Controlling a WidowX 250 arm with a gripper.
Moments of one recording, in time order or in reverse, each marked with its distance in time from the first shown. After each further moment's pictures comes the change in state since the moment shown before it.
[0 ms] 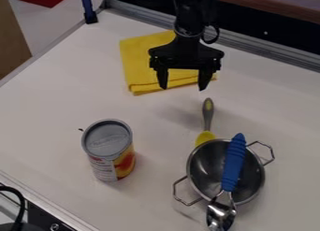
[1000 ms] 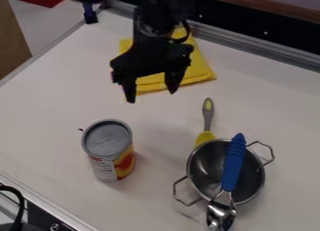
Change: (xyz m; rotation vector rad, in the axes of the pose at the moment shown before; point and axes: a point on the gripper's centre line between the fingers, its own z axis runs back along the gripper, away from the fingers) arm -0.055 0.046 0.049 0.067 -0.007 0.388
